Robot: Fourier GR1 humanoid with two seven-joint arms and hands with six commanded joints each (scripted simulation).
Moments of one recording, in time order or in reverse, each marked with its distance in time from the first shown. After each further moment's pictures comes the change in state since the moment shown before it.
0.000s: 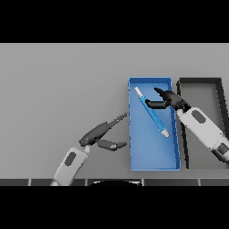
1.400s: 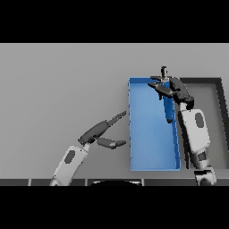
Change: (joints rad) left arm -0.024 0.004 0.018 0.031 0.006 -0.008 0.003; right arm 0.221 0.447 -0.834 -0.057 0.400 0.122 0.023
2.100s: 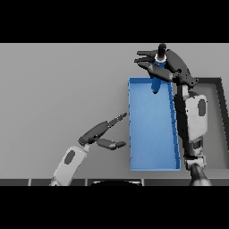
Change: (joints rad) left arm 0.007 -0.003 0.000 -0.014 0.030 -0.020 0.030; right arm -0.261 0.099 -0.178 -0.152 -0.079 0.189 -0.068
